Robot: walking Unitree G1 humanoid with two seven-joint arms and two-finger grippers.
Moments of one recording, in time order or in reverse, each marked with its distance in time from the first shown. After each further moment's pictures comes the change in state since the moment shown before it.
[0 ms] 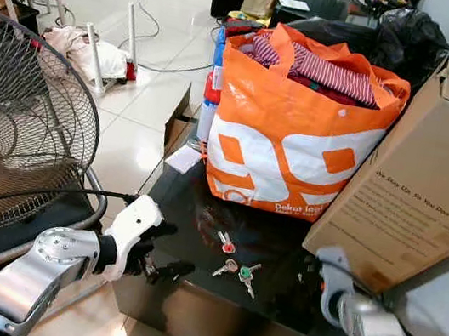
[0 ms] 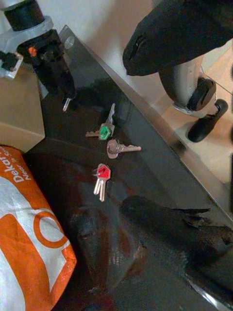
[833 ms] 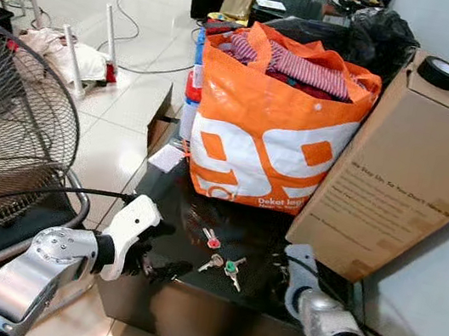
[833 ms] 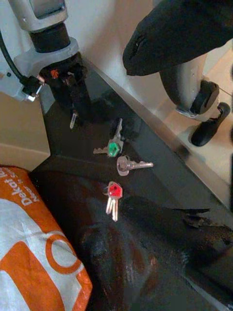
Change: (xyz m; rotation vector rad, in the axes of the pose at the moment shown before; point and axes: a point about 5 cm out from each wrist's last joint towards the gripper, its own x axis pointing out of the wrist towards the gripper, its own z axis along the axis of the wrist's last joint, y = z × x) left arm -0.002 0.001 -0.001 0.003 0.010 0.002; right arm 0.026 0.065 0.008 0.058 -0.082 -0.004
